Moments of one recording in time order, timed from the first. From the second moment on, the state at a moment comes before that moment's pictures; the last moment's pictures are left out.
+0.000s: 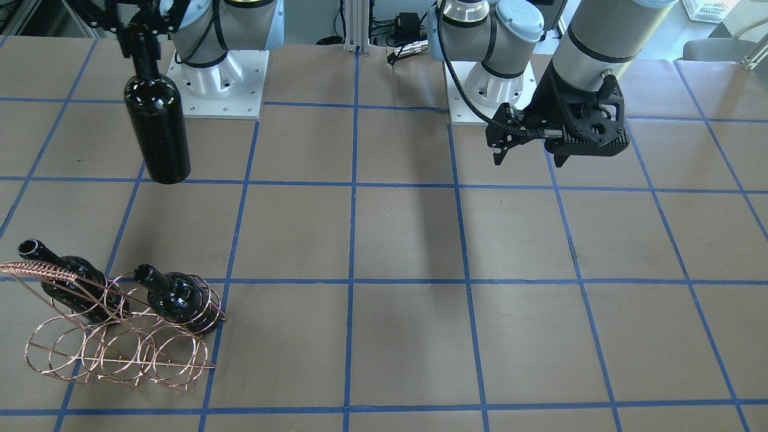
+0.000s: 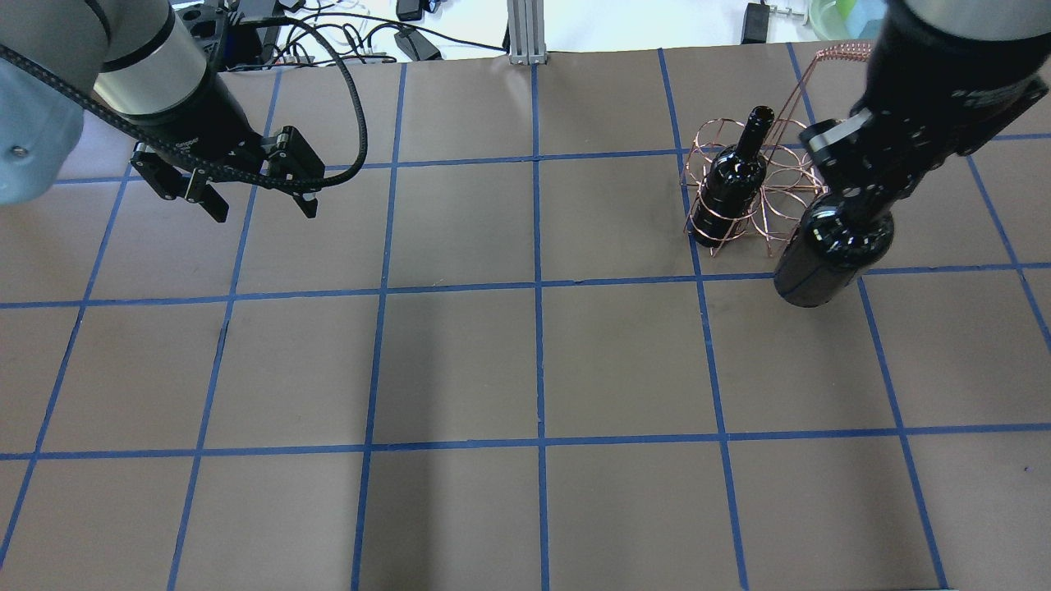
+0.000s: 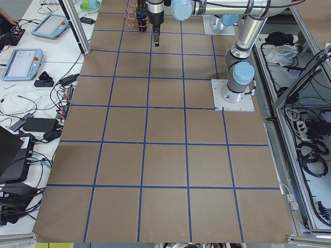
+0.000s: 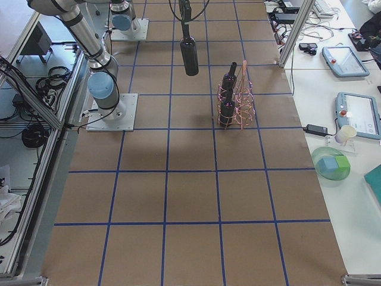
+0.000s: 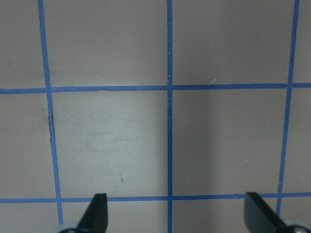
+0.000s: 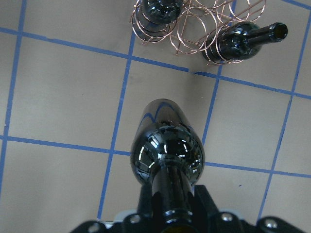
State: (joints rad) left arm -1.53 -1.56 -1.59 -1.58 1.56 0.04; right arm 1.59 -1.72 1.44 -1.32 -1.76 -0.21
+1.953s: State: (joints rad) left arm -1.53 -1.56 -1.59 -1.57 1.56 0.04; right arm 1.38 -1.45 1.33 -1.59 -1.64 -0.81
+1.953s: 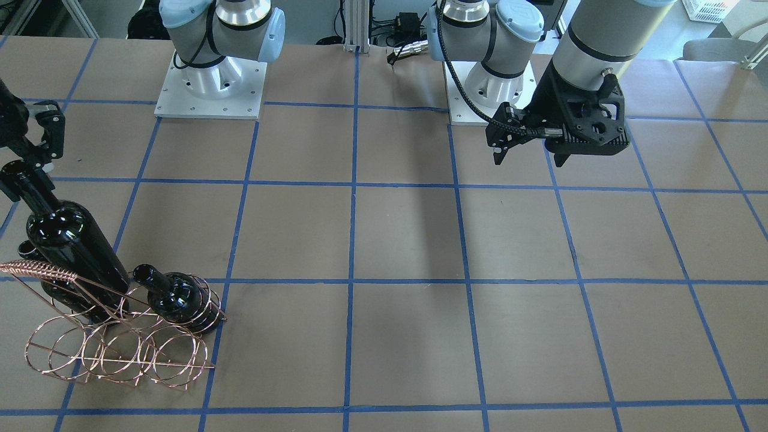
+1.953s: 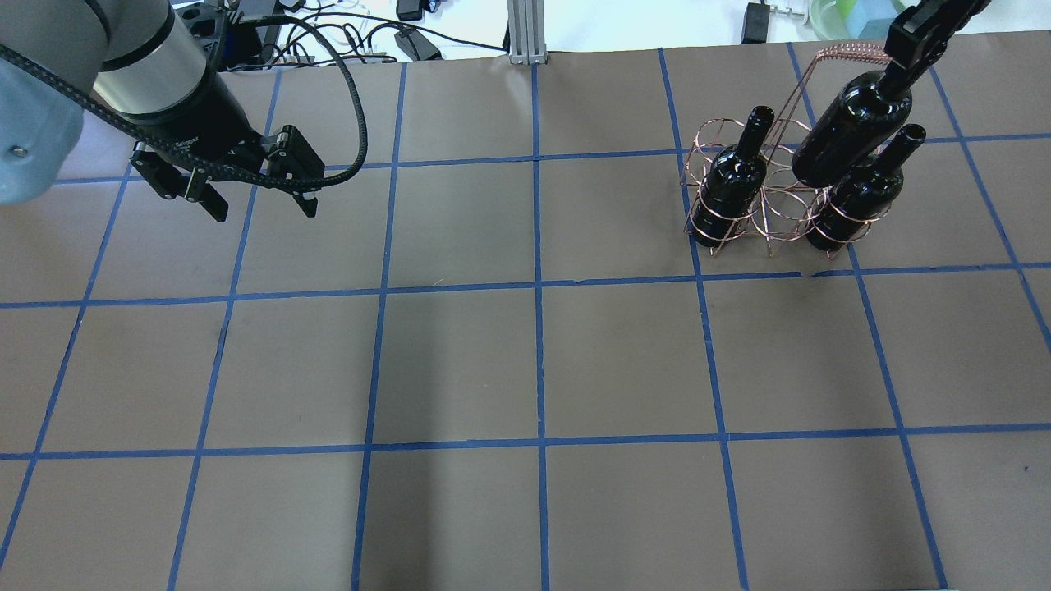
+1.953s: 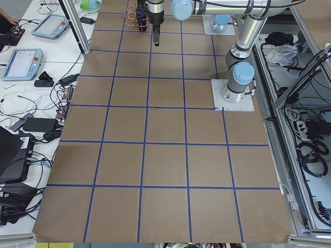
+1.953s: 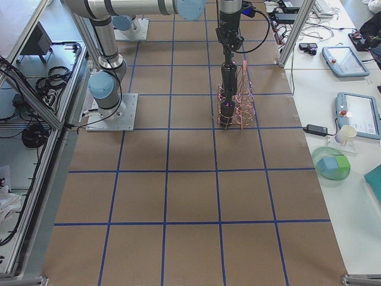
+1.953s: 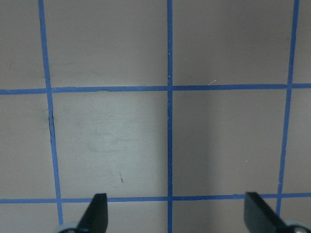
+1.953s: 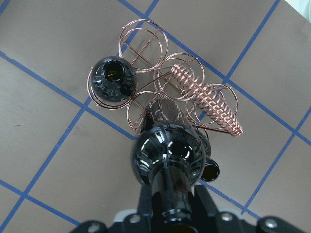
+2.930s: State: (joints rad) left arm -1.53 -1.56 -1.59 -1.57 1.56 0.04; right arm 1.39 -1.39 1.33 -1.61 -1.64 -0.87
